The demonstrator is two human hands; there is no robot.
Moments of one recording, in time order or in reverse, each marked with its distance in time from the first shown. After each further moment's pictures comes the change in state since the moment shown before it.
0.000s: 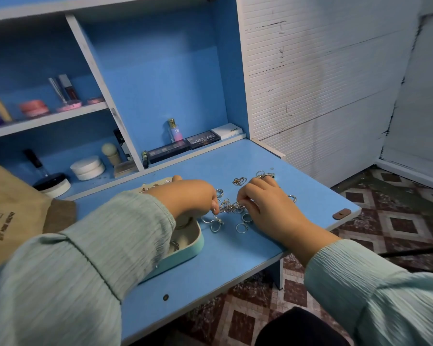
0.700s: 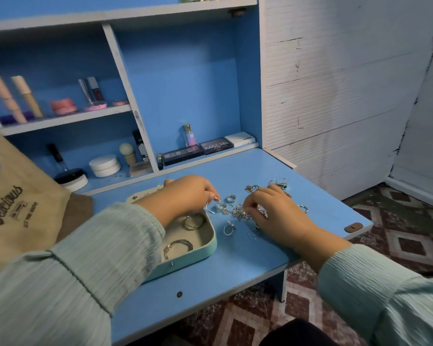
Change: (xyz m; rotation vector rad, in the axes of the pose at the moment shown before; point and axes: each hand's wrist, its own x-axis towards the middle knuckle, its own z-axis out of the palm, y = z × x) left_hand -0.026 -0.033 0.008 -0.432 0.243 -0.082; right_hand 0.009 -0.013 -0.006 0.003 -0.076 -0.027
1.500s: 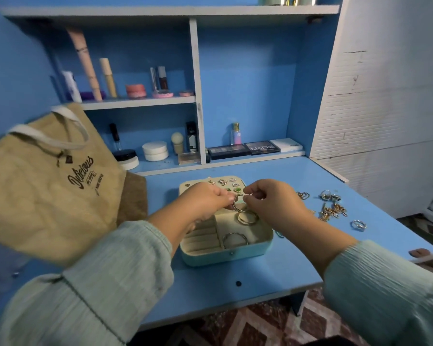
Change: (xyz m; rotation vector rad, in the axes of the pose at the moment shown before) left_hand -0.048 -0.079 0.020 -0.852 0.127 -0.162; right_hand 0.059 -0.113 0.021 0.257 -0.175 0.423
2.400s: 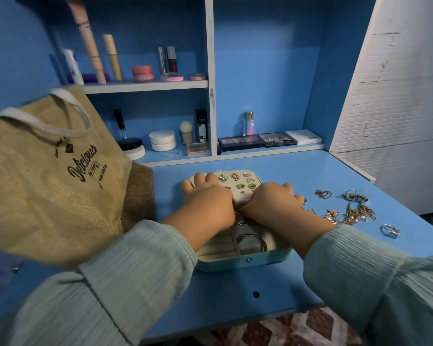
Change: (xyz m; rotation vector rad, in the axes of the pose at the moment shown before) left_hand 0.018 -0.004 0.007 1.038 0.091 -0.020; right_hand 0.039 -0.013 0.041 -0.457 -0.194 0.282
